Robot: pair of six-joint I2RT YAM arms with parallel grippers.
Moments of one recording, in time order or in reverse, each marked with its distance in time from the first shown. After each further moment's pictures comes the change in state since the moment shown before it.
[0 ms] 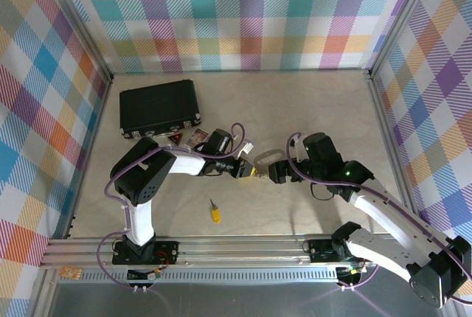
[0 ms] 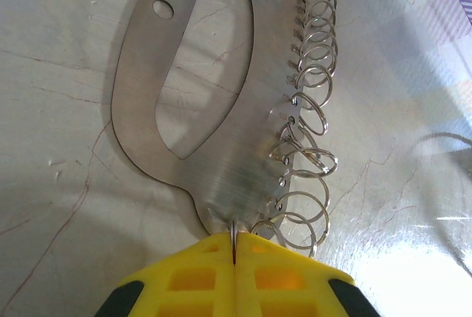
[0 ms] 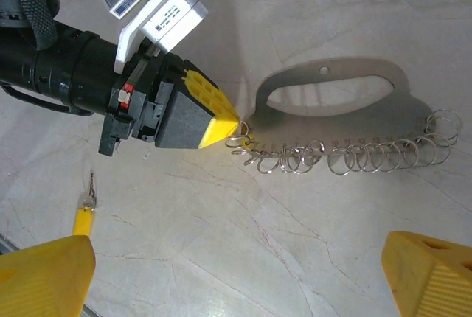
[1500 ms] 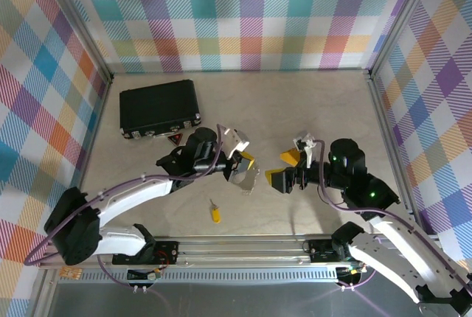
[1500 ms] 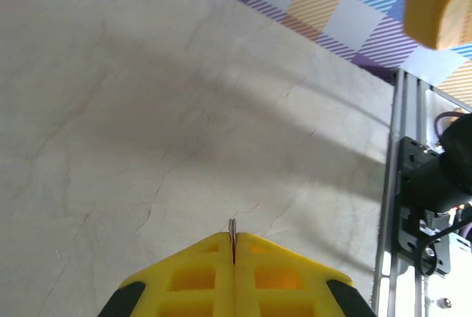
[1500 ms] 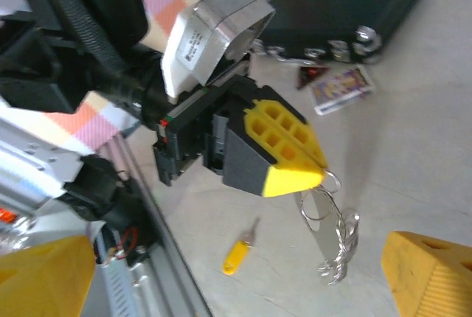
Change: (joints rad) left arm -0.145 -0.640 -0.080 -0.202 -0.211 0.135; right arm 0.001 -0.258 -0.021 0.229 -0.408 -0.054
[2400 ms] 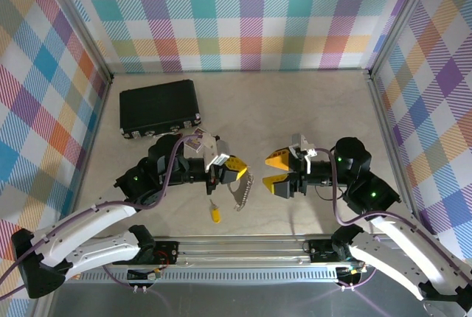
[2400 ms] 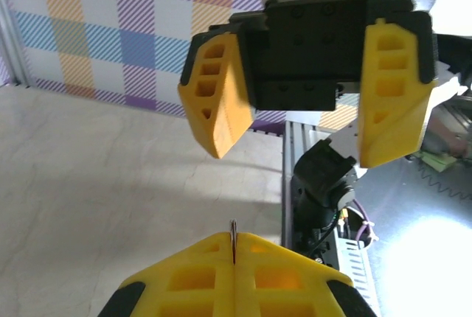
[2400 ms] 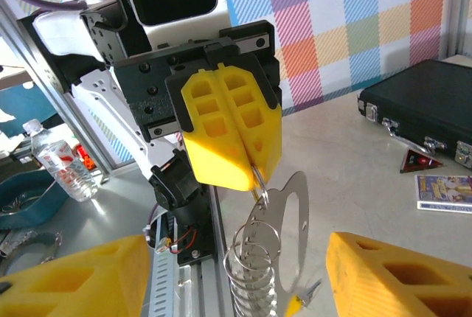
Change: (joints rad) left arm -0.082 -0.352 0.064 -0.145 0.145 0.085; right arm 0.069 0.023 0.050 0.147 -0.220 -0.158
